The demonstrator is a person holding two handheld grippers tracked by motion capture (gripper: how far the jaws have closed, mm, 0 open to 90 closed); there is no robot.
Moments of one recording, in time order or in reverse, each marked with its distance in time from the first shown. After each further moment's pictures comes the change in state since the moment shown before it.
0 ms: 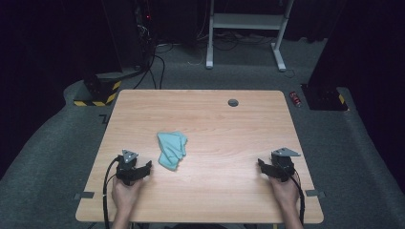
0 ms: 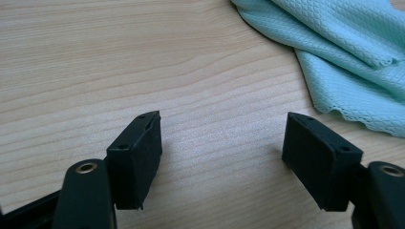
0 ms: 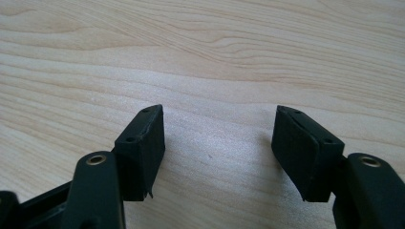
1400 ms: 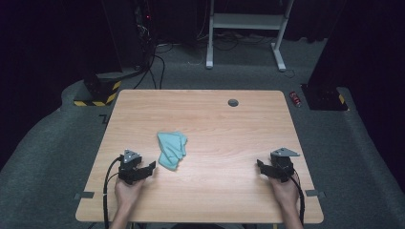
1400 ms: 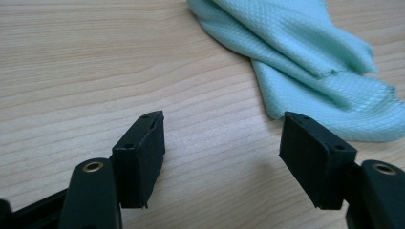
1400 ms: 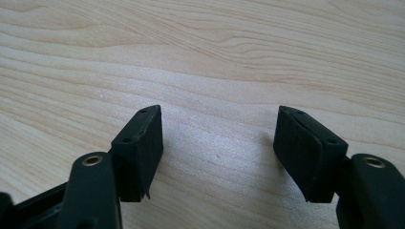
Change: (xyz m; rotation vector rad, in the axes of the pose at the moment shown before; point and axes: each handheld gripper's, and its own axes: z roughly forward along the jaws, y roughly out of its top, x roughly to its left) left arm -0.005 0.003 -0.001 -0.033 -0.145 -0.035; right arm 0.001 0.000 0.000 0.001 0.021 -0.019
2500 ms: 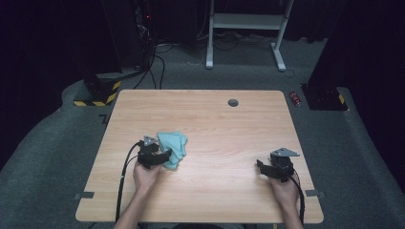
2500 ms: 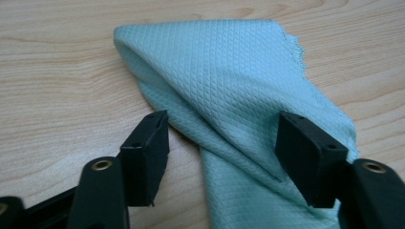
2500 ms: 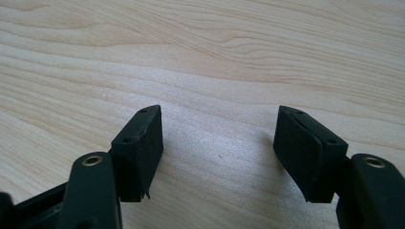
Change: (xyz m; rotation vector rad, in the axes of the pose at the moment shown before) left arm -0.027 0.043 0.054 0.040 -0.026 0.018; right arm 0.001 0.000 0.000 0.001 0.006 -0.002
